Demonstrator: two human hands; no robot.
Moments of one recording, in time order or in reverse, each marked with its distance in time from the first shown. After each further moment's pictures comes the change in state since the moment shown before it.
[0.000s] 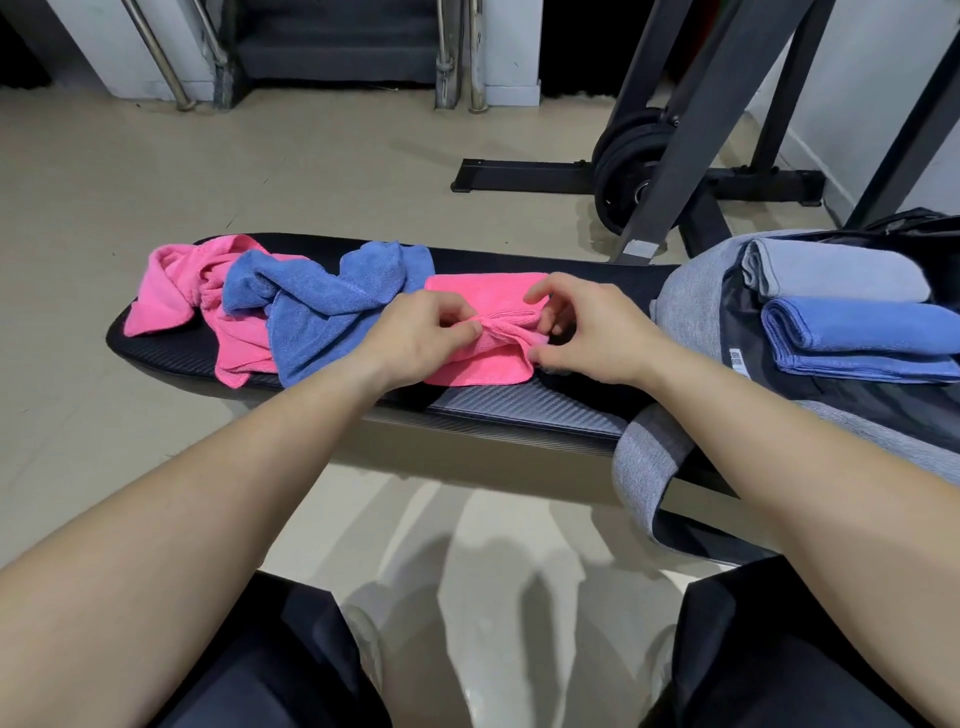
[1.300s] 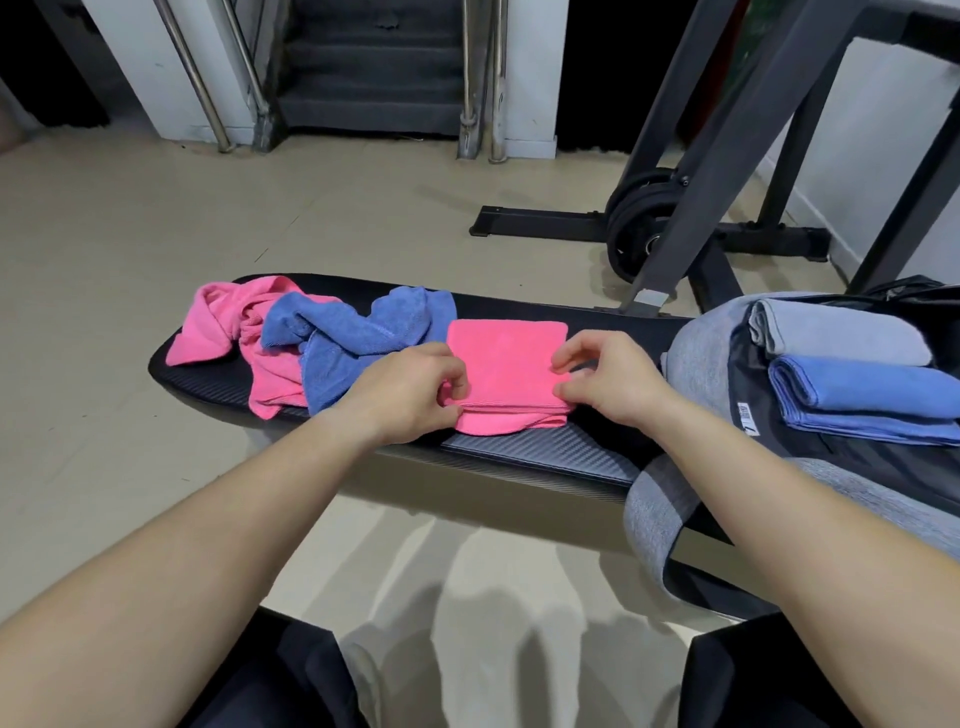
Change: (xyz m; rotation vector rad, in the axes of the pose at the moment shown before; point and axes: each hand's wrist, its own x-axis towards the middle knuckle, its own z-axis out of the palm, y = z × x) left_hand -0.020 -0.028 -0.020 0.363 -0.039 0.197; right_hand 0.006 0.000 0.004 0.245 0.075 0.277
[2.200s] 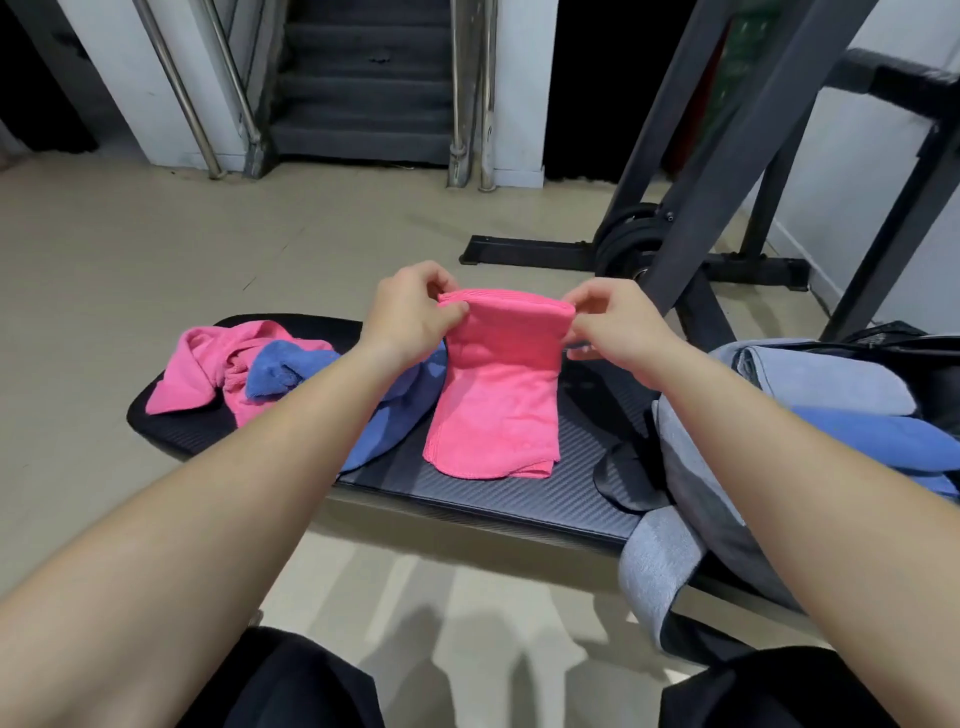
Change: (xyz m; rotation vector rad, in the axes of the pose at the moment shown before) left_hand 0.098 0.010 -0.066 -0.401 0.401 -0.301; right_hand 0.068 -0.052 -0.051 0.228 0.065 0.042
